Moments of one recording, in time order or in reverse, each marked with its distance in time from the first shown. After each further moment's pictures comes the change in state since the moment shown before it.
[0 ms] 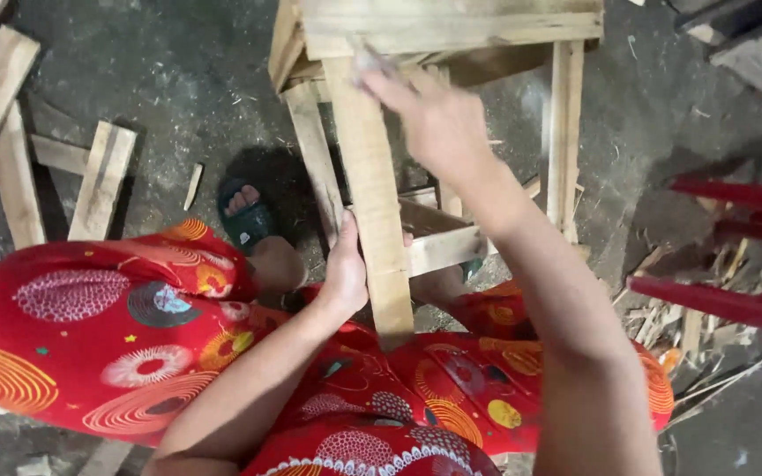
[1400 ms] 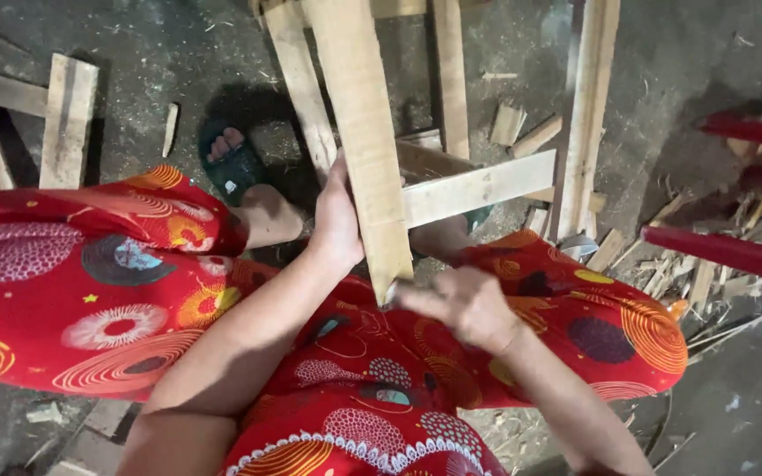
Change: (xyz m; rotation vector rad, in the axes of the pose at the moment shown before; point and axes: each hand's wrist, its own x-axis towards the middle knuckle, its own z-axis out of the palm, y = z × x) left_hand 0.022 -0.002 -0.005 -0.058 0.312 -0.050; right_hand -0.228 -0.098 -0.028 0.566 -0.058 0.007
